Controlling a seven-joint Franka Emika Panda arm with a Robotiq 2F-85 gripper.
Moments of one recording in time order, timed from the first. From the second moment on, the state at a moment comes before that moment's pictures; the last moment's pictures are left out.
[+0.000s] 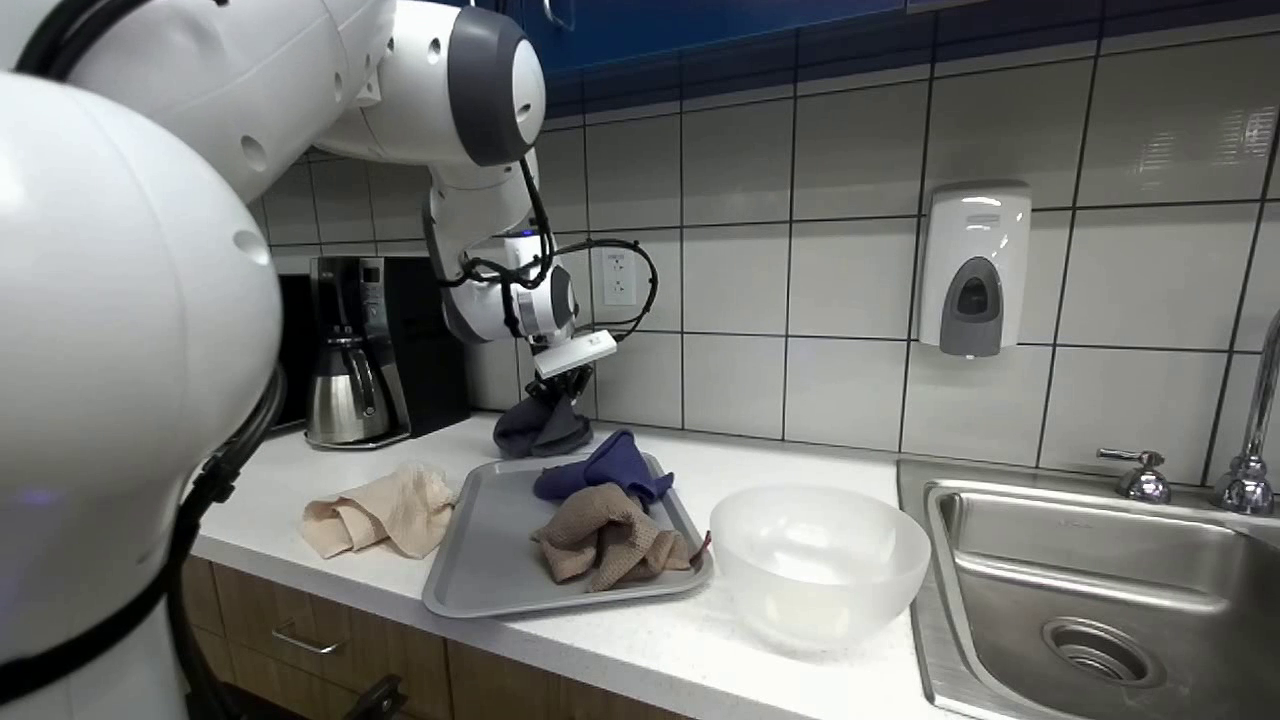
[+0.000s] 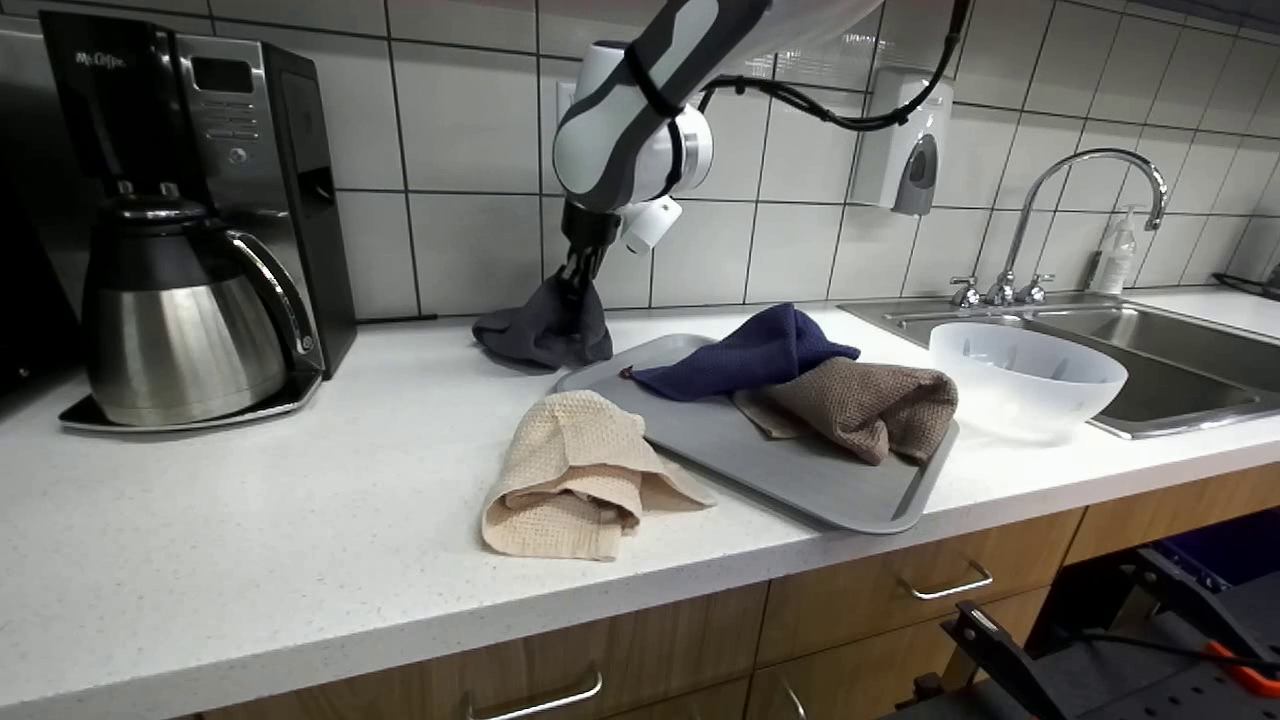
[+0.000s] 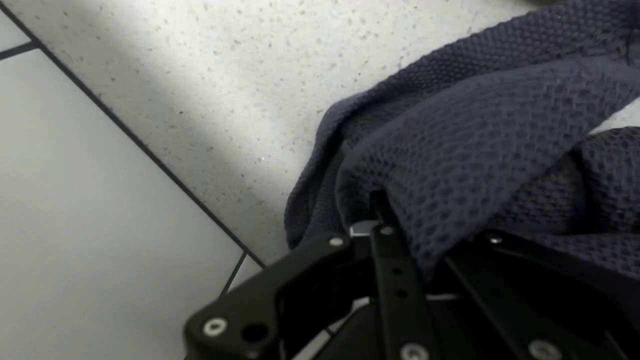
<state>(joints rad) 0.19 0.86 0.13 -1.42 -0.29 2.66 -0.53</state>
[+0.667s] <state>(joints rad) 0.17 0.67 0.10 -1.72 -0.34 2.86 -0.52</state>
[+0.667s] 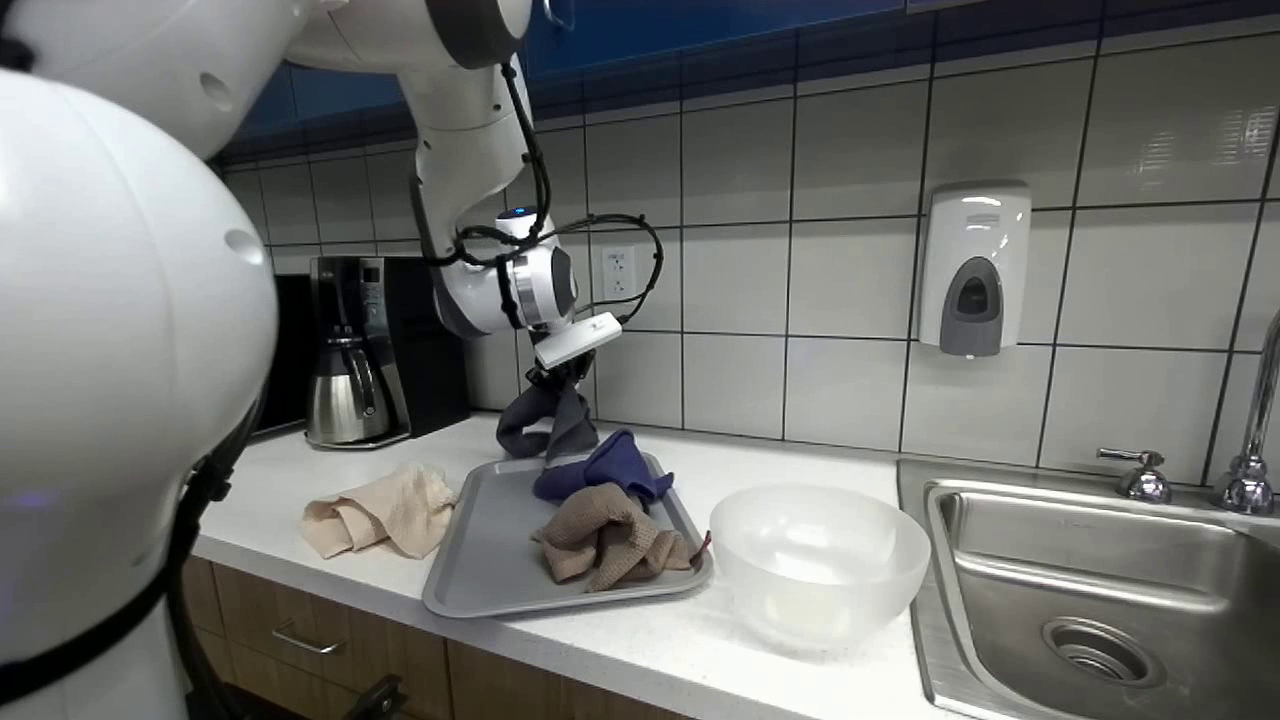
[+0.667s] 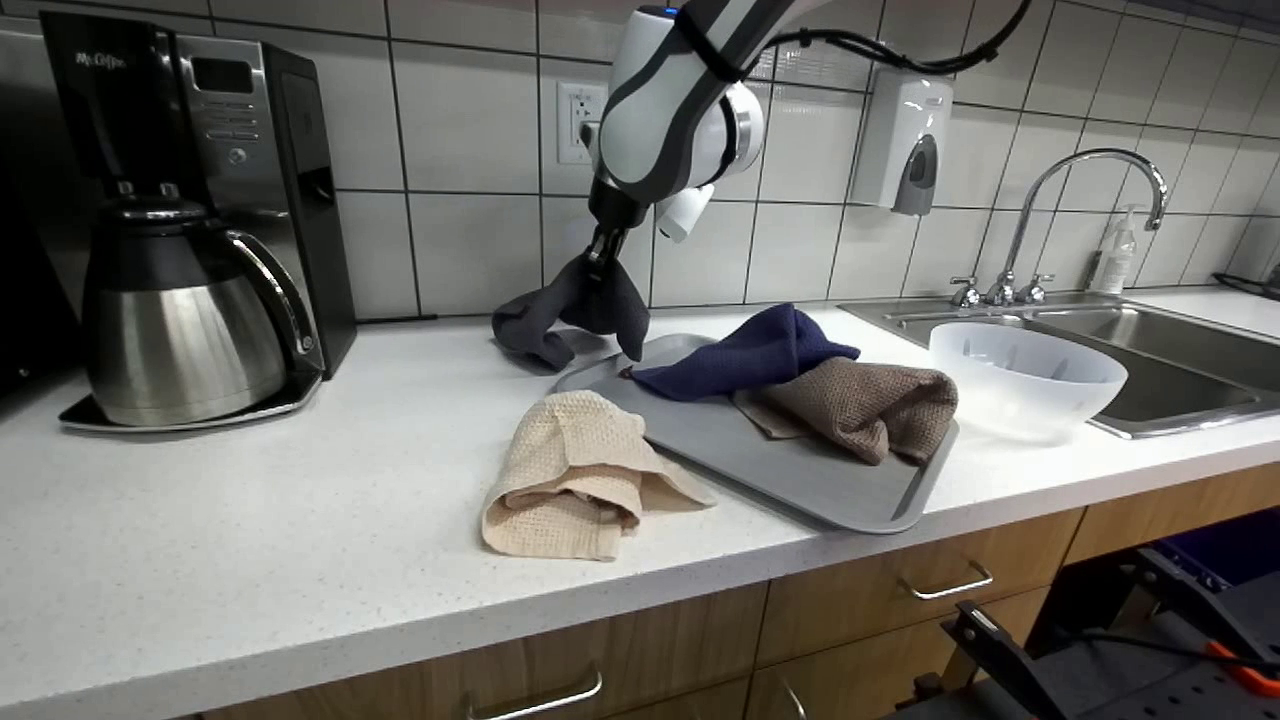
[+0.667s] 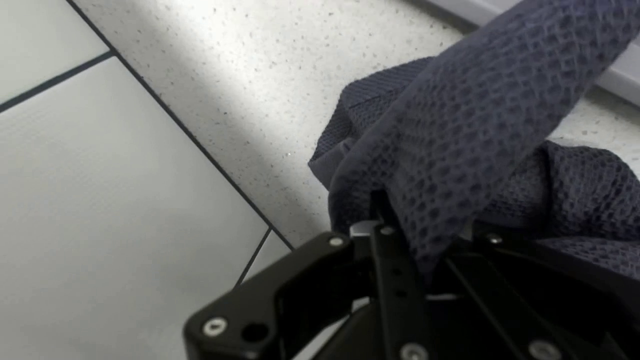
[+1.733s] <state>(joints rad) 0.23 0.36 -0.09 -2.12 -0.45 3.09 -0.45</state>
